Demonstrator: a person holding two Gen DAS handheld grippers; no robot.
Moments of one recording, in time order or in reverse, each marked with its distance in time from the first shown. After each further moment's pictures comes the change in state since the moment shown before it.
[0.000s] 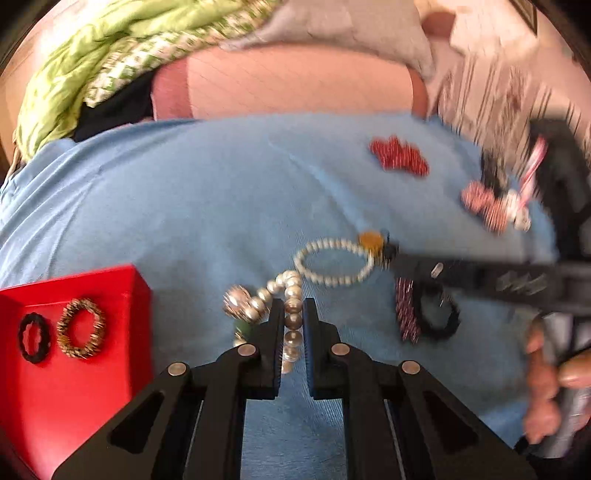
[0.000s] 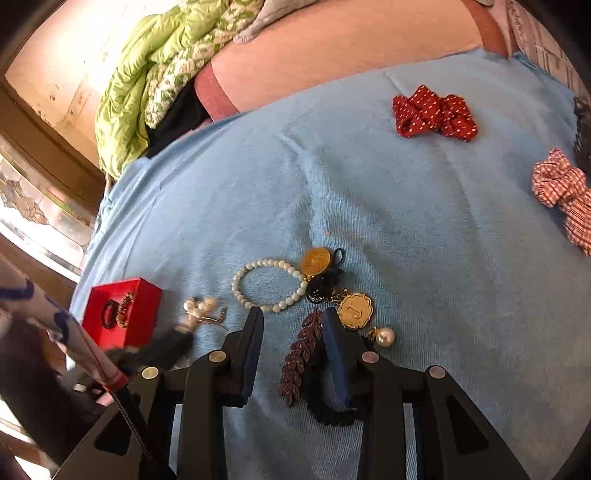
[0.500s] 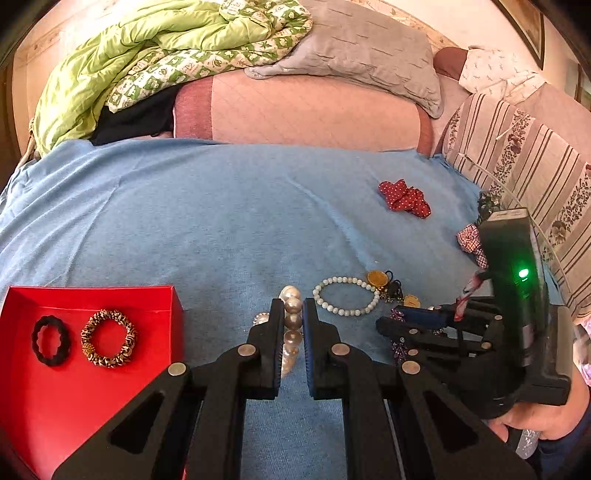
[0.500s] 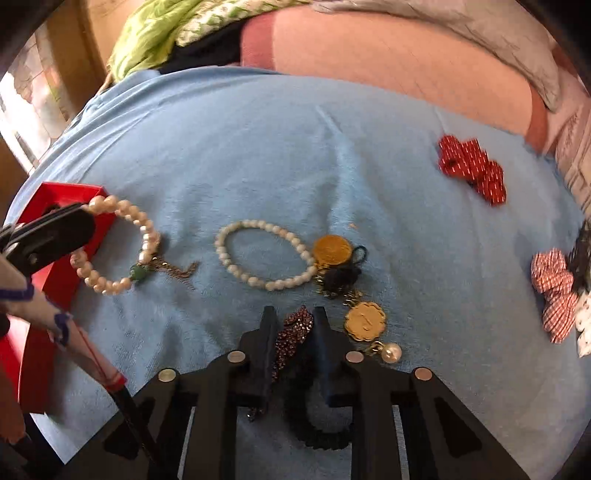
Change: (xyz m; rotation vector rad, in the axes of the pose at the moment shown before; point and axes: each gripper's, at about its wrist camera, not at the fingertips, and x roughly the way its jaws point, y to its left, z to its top) left arm -0.026 0.019 0.008 -0.061 -0.082 -0.011; right arm 0.029 0.047 -0.016 -0.387 0.048 -0.241
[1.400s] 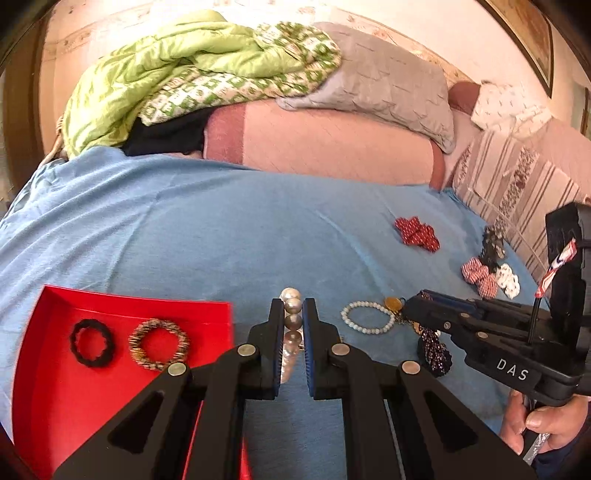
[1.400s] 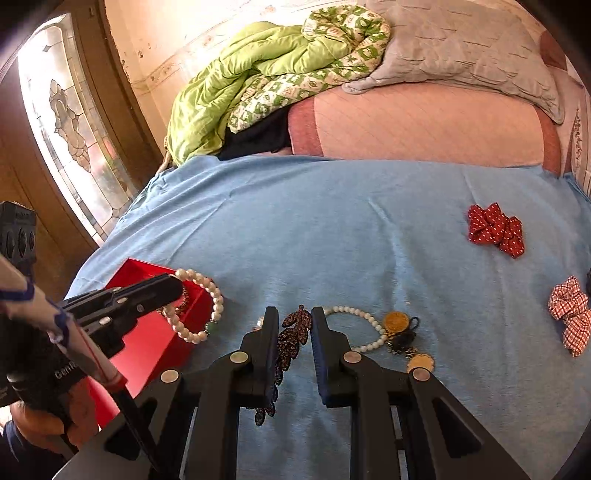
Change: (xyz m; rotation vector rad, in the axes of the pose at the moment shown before) left arm -0.047 0.035 0.003 -0.076 -0.103 0.031; right arm -0.066 0.018 0.009 0.064 -0.287 0.230
